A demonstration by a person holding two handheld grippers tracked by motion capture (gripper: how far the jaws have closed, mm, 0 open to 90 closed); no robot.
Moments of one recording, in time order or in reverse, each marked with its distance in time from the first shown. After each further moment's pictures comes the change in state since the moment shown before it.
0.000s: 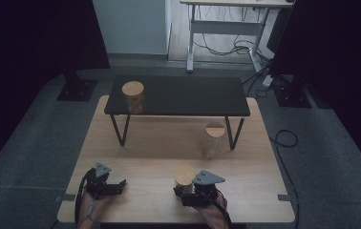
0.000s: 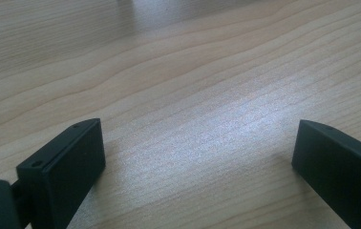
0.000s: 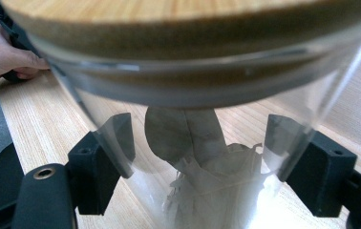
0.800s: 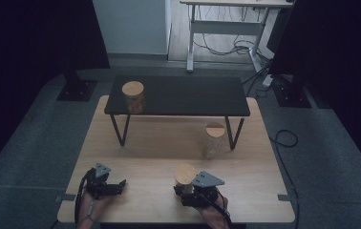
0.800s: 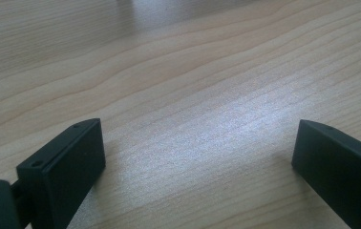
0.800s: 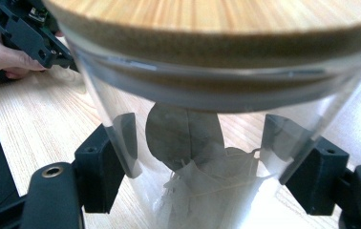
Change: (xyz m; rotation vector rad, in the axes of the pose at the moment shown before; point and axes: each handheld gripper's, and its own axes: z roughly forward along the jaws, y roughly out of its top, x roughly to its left) left arm 0.000 0.000 0.000 0.000 -0.001 0.001; right arm 0.007 0.006 -0.006 -0.022 -0.053 -0.055
